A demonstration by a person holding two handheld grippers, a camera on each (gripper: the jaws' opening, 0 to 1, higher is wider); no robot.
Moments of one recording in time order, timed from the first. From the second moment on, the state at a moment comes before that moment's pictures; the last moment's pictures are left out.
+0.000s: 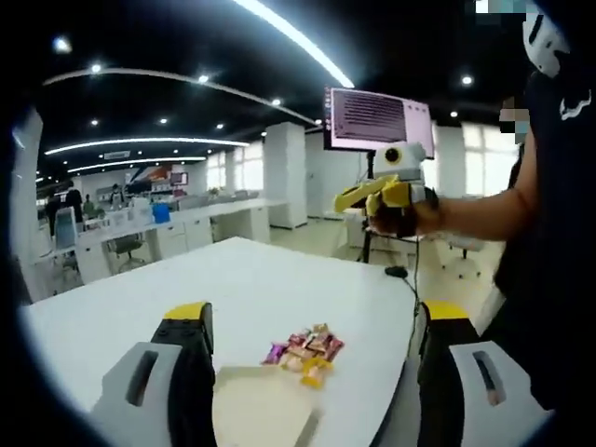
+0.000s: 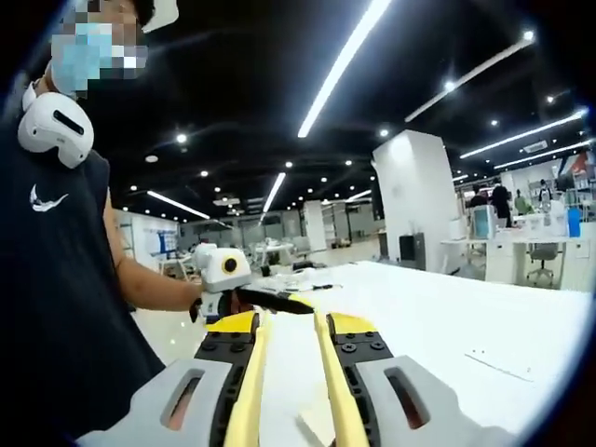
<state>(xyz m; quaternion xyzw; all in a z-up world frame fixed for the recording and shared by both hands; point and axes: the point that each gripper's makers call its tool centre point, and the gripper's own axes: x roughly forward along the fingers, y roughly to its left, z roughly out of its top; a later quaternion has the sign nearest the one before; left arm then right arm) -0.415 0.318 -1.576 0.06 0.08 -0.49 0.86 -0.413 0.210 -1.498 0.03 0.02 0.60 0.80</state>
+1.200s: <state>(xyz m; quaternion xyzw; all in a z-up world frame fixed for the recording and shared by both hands) -0.424 0.374 -1.710 0.09 0.14 -0.36 0.92 -0.368 0.157 -1.587 -0.06 0.13 0.48 0.87</state>
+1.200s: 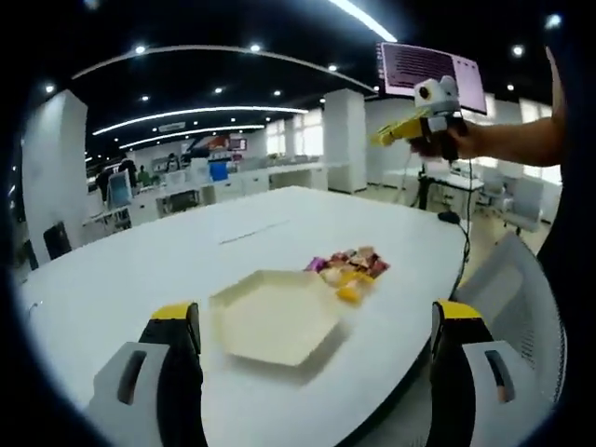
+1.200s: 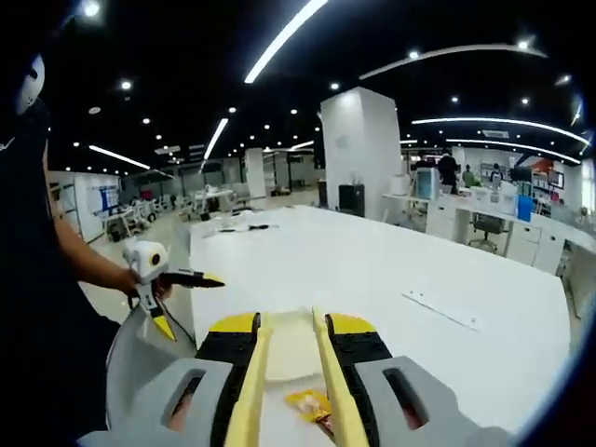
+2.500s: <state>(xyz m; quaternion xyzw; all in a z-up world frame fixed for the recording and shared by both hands) -0.425 0.376 -1.727 0.08 0.15 -0.37 0.91 -0.324 0.166 -1.696 -0.07 0.25 0.30 0.92</state>
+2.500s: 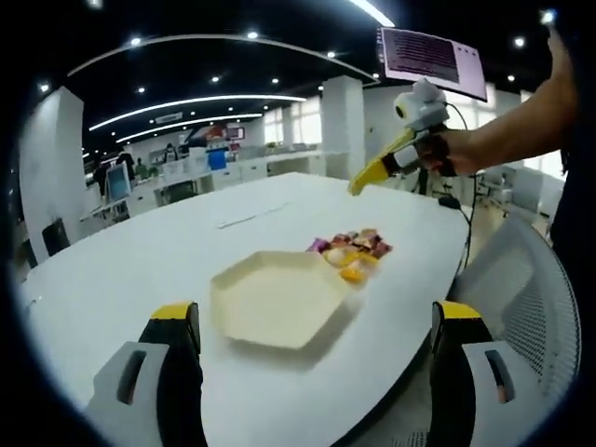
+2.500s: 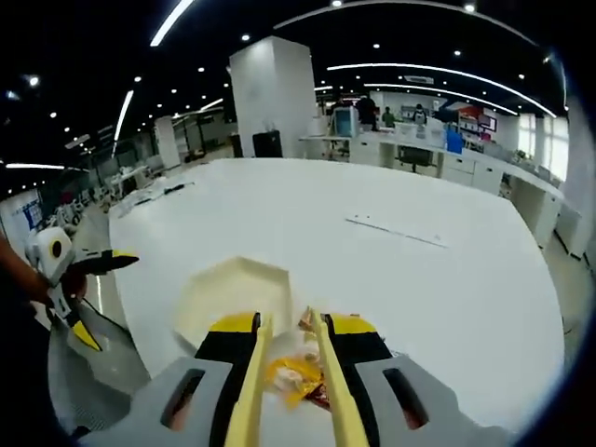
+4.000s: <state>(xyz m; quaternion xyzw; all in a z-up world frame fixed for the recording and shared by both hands) -0.435 0.364 -1.747 0.10 0.19 -0.40 0.89 -0.293 0.165 -1.815 -0.04 0.37 0.20 0.91</state>
